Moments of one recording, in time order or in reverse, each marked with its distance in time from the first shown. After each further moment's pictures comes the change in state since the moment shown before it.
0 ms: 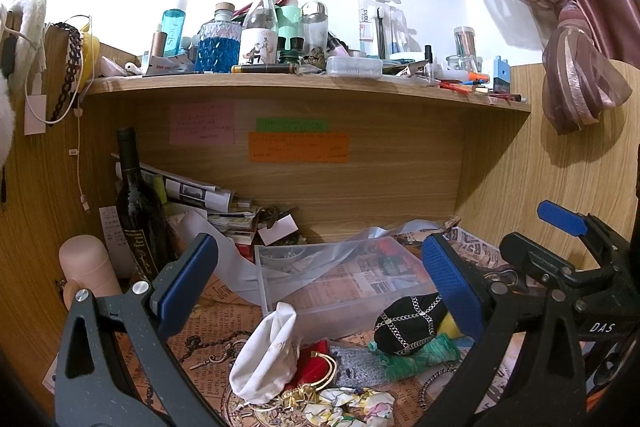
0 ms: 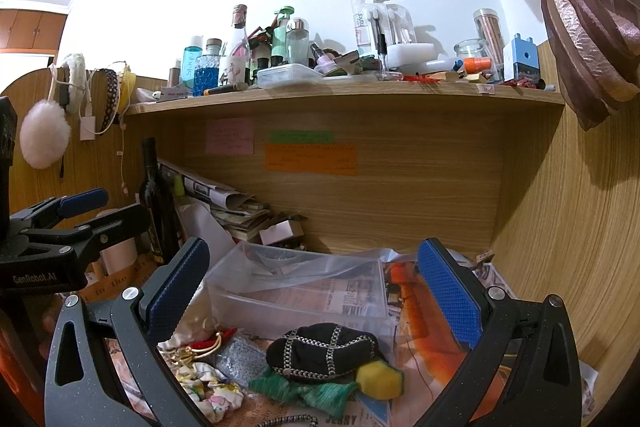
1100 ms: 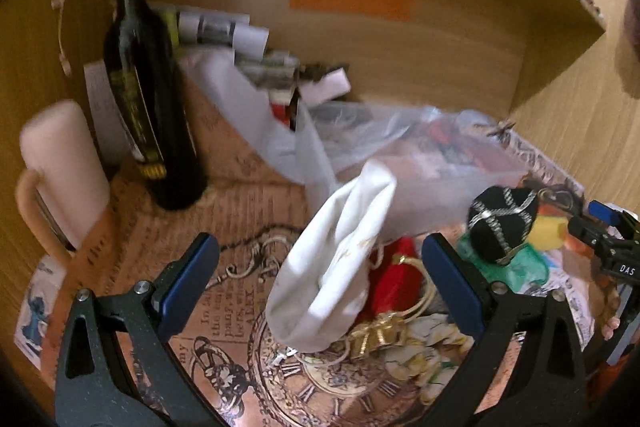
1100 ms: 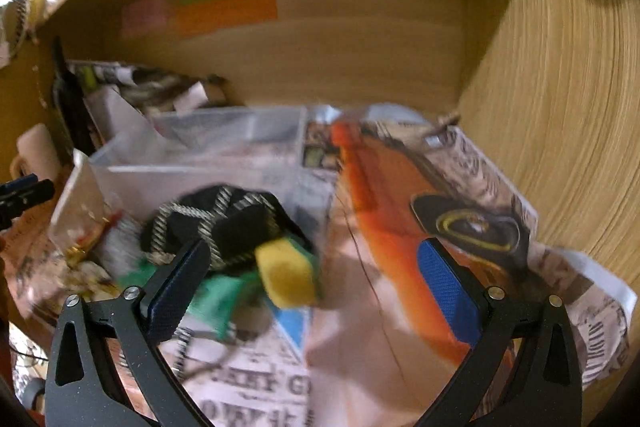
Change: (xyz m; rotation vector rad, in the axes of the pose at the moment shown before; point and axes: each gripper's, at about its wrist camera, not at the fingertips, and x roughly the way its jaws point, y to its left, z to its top) left arm 0.093 0.063 -0.088 -0.069 0.434 0.052; right arm 0.062 -0.080 -0.091 0.092 0.445 -0.132
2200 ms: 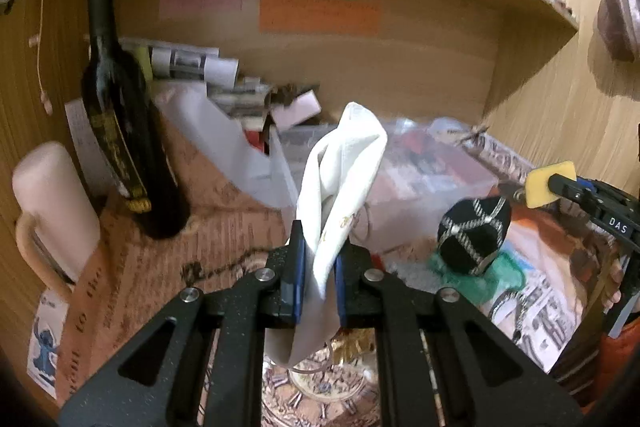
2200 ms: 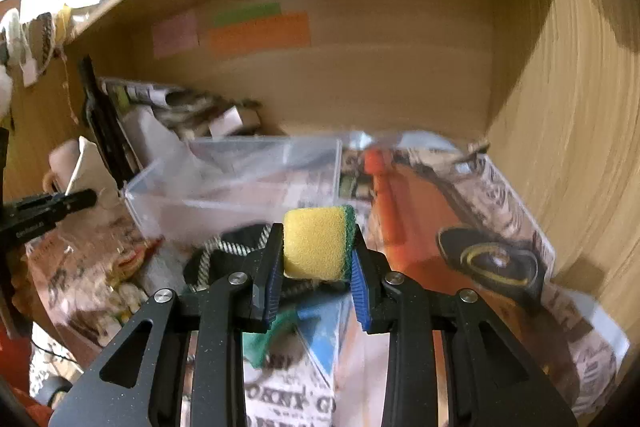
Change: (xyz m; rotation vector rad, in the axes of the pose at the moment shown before) left arm -0.022 -0.012 0.019 0.067 -0.054 -0.081; right arm -0.017 0.006 0.032 -0.034 -0.090 0.129
